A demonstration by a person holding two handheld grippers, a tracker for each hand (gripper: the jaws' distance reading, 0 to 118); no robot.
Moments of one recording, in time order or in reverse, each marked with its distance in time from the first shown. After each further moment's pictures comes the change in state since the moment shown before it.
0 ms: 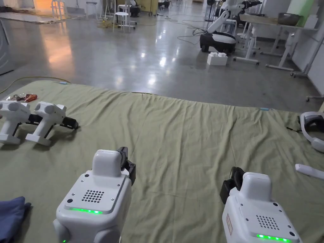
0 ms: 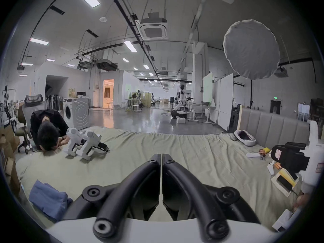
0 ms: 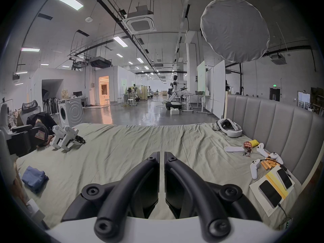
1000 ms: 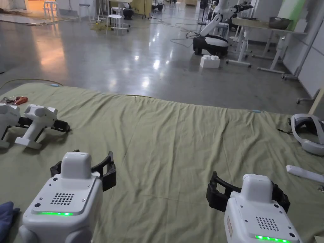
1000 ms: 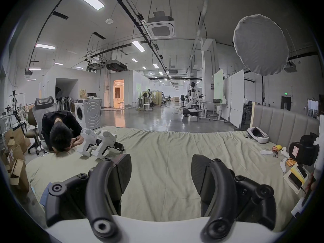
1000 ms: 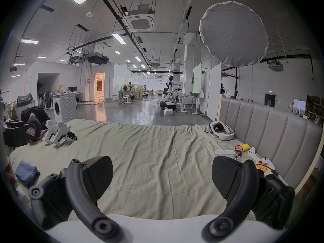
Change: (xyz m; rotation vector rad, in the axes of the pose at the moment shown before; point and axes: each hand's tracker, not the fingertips) left arm -0.026 0.002 -0.001 -0.017 0.103 -0.032; right arm 0.017 0.004 -0.002 -0.010 -0.057 0.049
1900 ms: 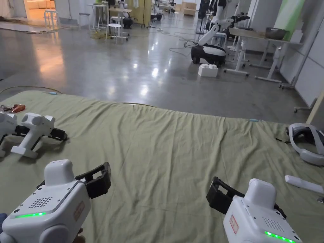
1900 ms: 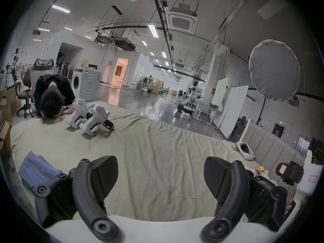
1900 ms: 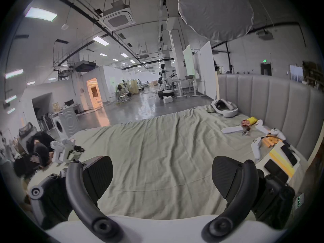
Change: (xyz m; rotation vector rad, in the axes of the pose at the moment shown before) left arm -0.023 0.002 -0.015 -0.113 -0.069 0.265; right arm 0.009 0.011 -0.019 -0.122 0.040 -0.256
